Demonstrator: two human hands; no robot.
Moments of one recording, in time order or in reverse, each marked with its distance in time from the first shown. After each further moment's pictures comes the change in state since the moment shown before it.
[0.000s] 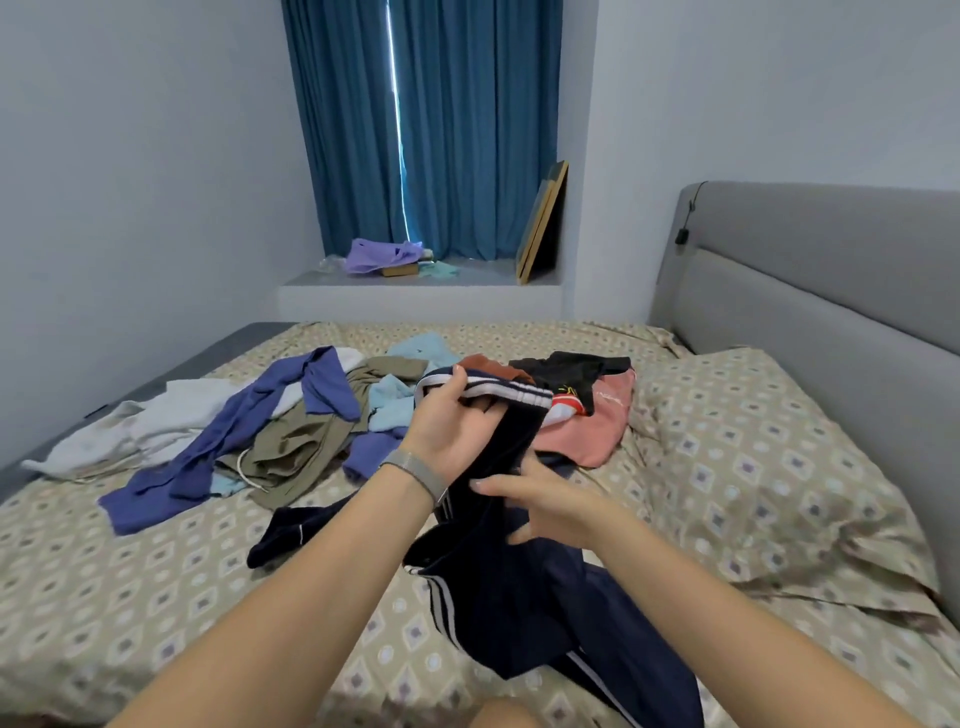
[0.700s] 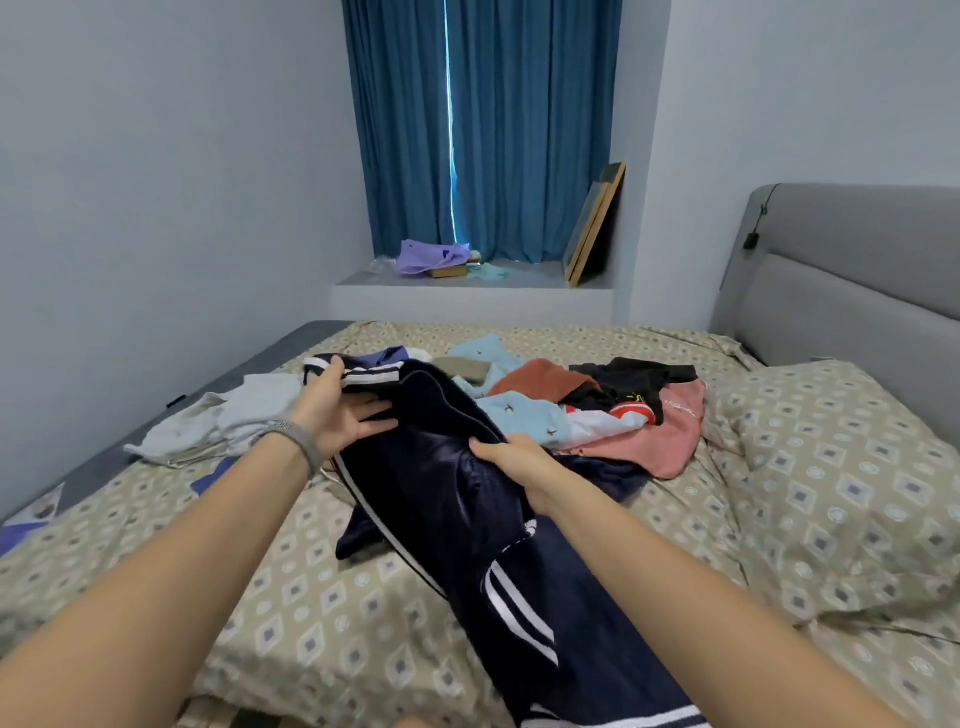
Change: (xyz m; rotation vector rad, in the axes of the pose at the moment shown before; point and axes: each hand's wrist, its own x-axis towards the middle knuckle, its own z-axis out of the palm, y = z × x) left_hand -0.035 0.205 -0.149 0.431 0.356 0.139; right_hand 0.097 -0.049 0.121 -0.003 0.200 0.038
